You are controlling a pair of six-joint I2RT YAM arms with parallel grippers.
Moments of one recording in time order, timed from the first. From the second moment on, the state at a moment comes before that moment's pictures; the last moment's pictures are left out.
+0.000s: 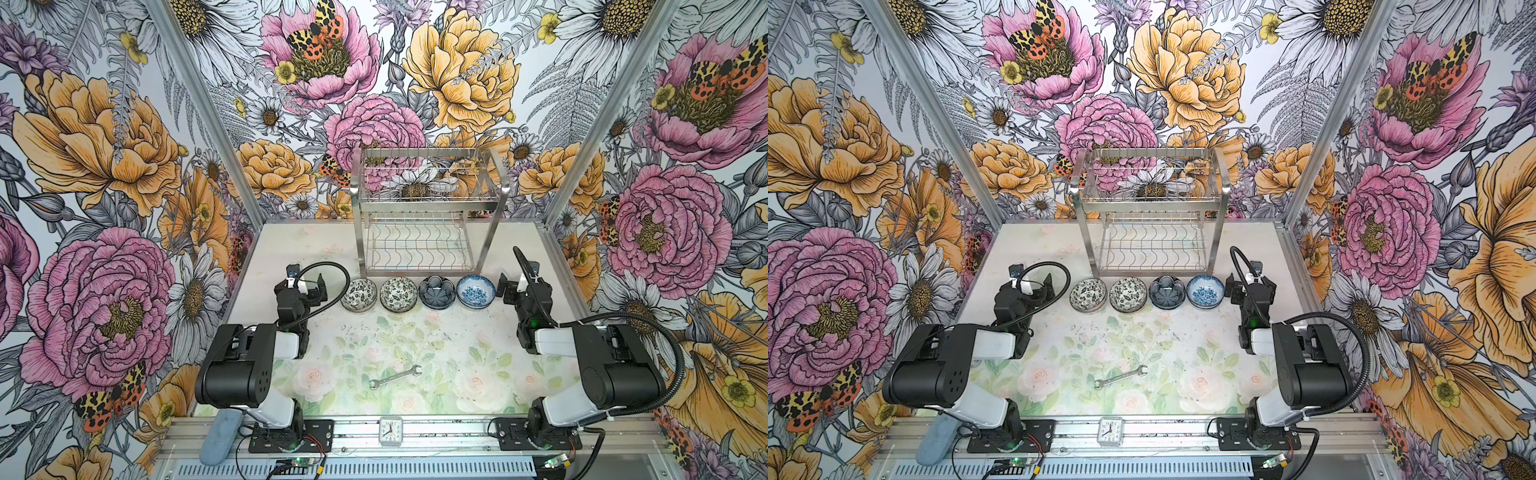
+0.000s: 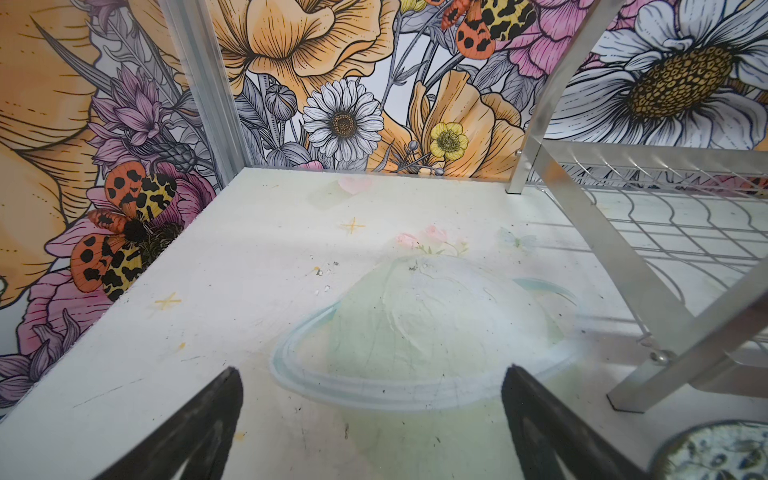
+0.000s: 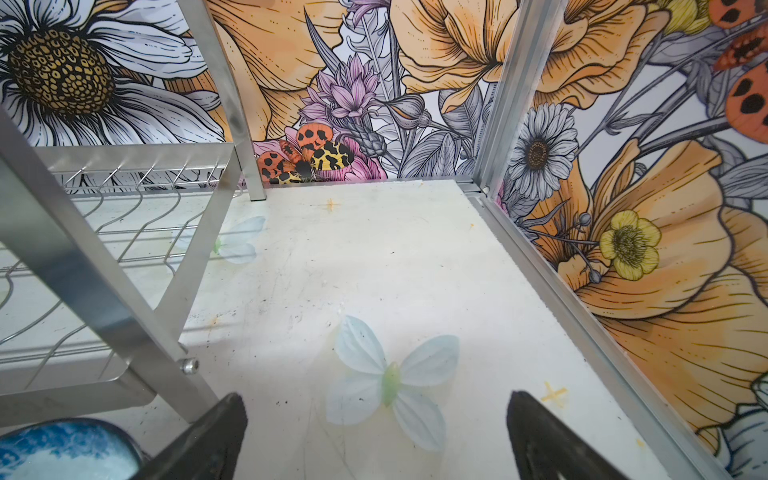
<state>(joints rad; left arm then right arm) -0.01 1.55 0.36 0.99 -0.11 -0.03 -0.01 1.53 0.39 0.85 0.16 0.01</state>
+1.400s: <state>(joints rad) -0.20 1.16 1.28 -0.51 -0.04 -0.13 0.35 0.95 0.84 -0.11 0.28 0.08</state>
